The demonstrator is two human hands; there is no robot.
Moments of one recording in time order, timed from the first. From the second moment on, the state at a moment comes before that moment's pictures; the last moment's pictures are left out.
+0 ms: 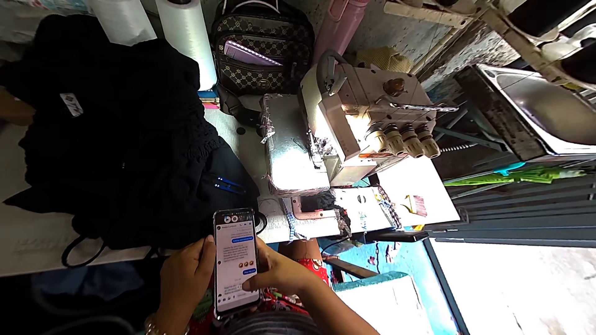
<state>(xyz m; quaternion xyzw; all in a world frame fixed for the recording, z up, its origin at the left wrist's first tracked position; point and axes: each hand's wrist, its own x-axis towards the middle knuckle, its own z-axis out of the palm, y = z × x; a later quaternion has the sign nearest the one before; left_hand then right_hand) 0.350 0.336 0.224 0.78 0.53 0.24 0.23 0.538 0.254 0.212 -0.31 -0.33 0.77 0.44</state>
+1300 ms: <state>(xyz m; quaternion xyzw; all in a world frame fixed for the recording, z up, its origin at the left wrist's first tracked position) 0.351 0.336 0.225 0.78 0.53 0.24 0.22 0.538 0.255 0.213 -0.30 -0.32 0.78 0.44</state>
